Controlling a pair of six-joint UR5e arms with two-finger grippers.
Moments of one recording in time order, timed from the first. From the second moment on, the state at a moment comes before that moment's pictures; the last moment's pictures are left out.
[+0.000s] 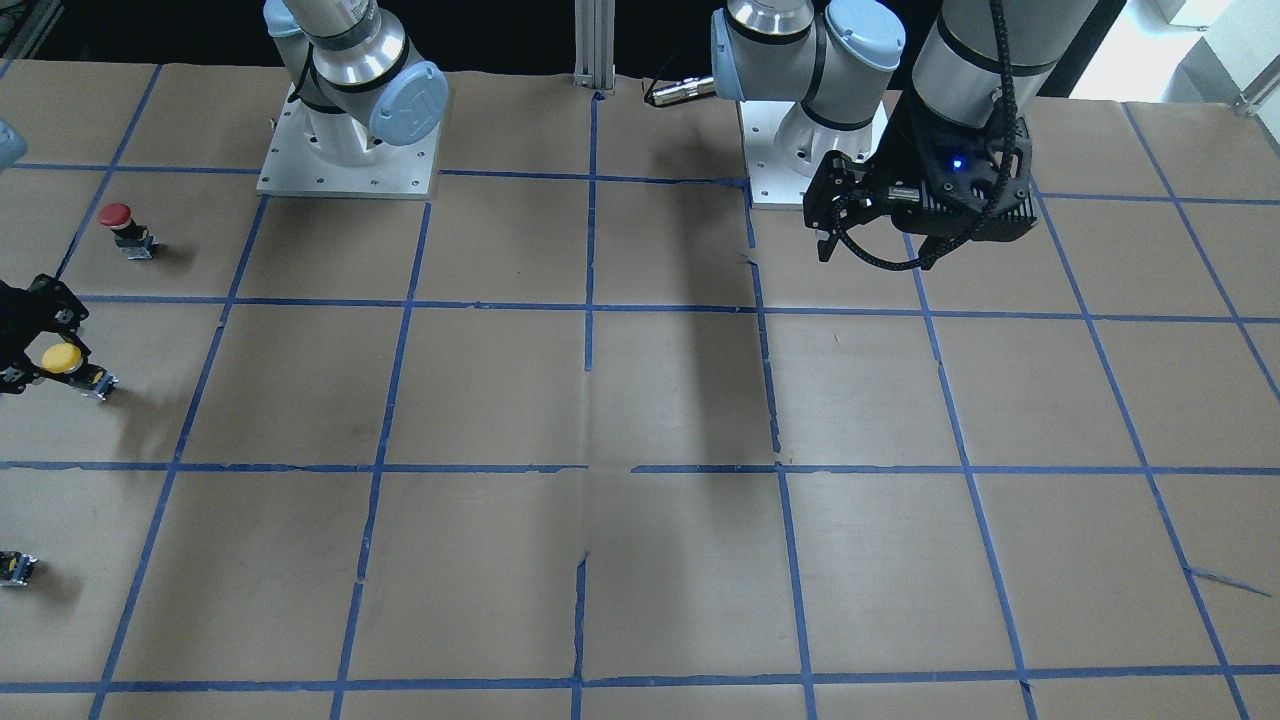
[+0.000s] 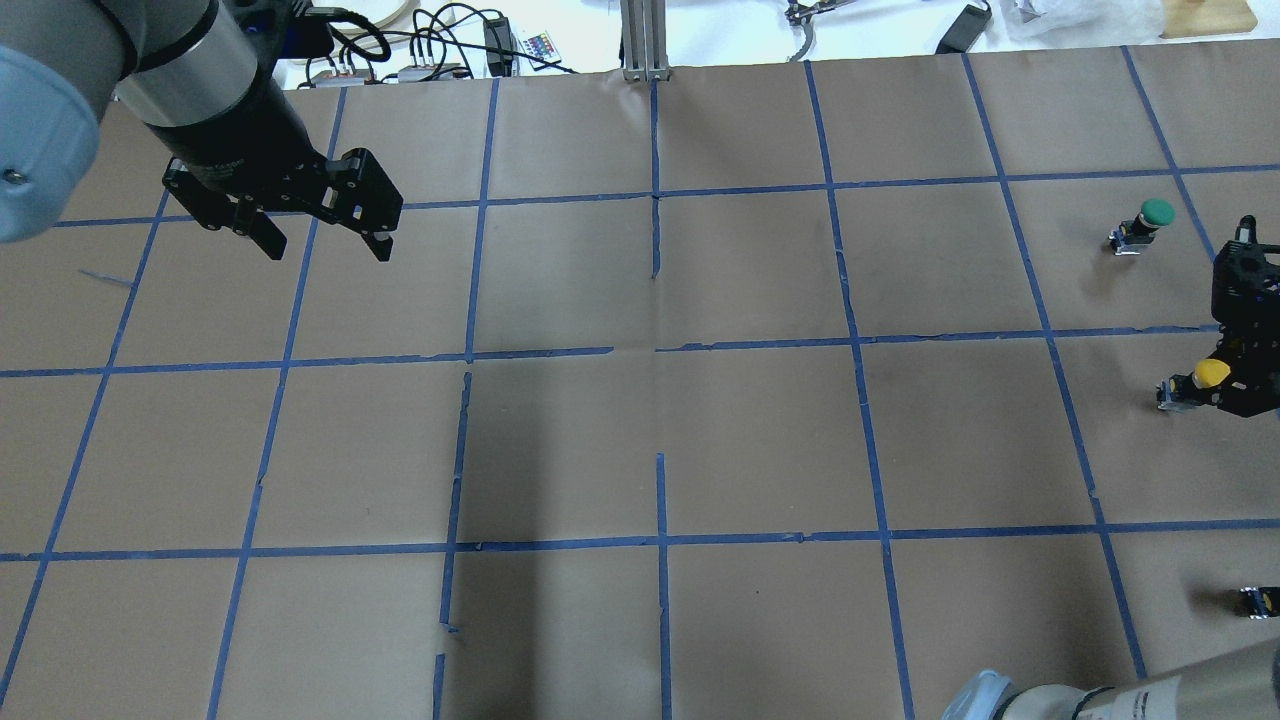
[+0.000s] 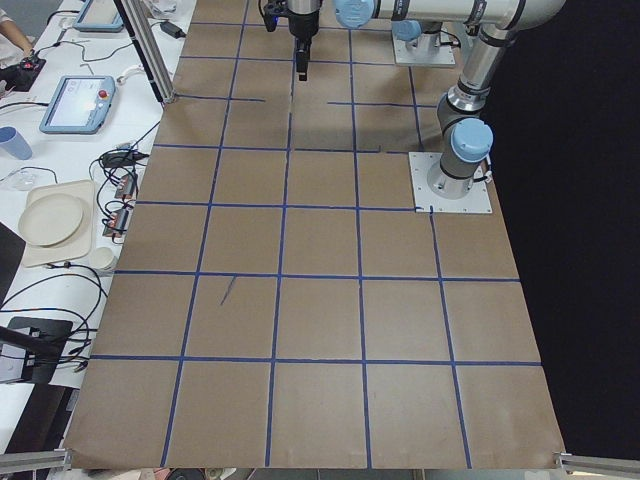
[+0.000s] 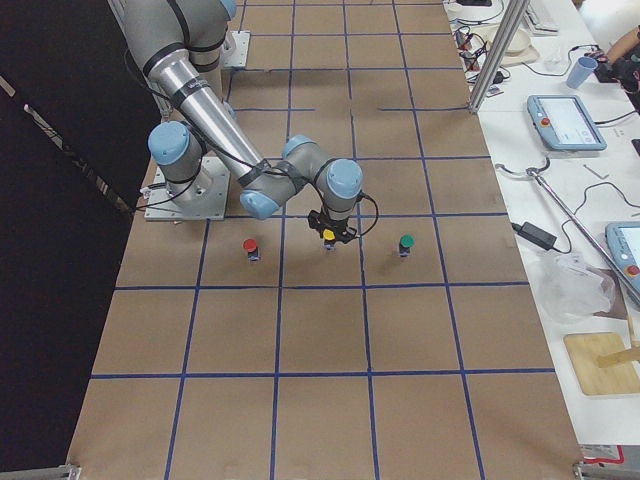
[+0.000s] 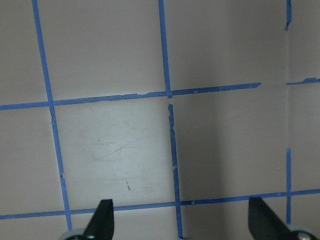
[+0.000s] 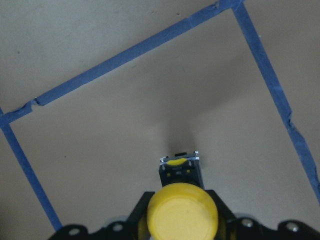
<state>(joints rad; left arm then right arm) -1.56 -1.56 -1.56 -1.59 1.57 0.09 0.84 -1.31 1.95 -2.09 -1.57 -1.86</state>
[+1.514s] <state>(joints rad) -1.55 -1.57 -1.55 -1.59 1.57 0.09 0.90 -1.55 1.89 -1.87 -1.56 -1.37</state>
